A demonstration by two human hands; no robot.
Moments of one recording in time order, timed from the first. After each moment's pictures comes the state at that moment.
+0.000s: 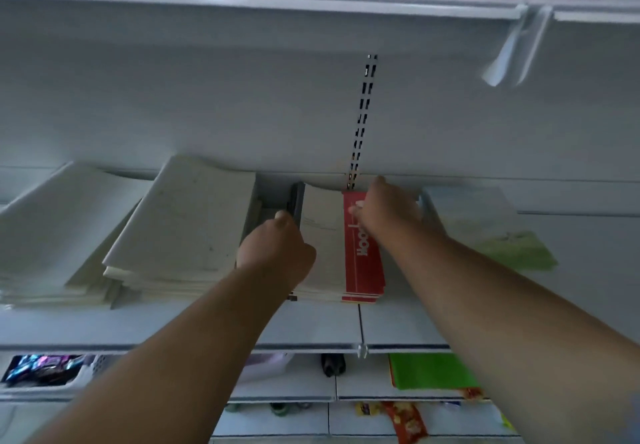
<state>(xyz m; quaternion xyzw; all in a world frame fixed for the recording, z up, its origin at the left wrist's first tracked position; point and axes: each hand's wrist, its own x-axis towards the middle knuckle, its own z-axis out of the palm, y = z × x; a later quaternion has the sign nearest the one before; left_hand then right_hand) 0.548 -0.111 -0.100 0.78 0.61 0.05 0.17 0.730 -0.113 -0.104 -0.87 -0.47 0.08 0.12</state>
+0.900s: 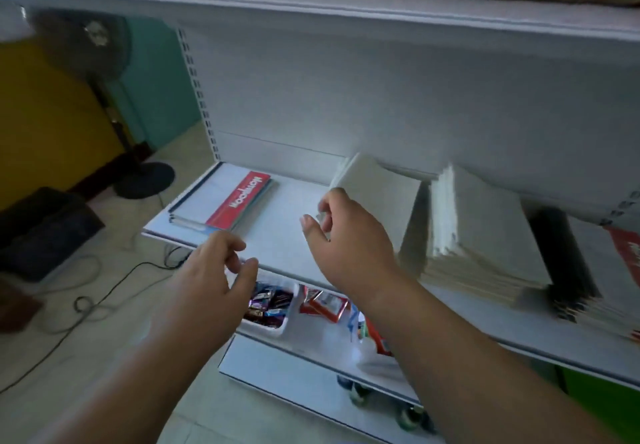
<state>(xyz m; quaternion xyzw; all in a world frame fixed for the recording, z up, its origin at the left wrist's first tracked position) 0.047 -0.128 -0.090 0.66 0.66 0.32 0.14 0.241 -0.093 -0.065 -0.61 -0.72 0.11 0.32</state>
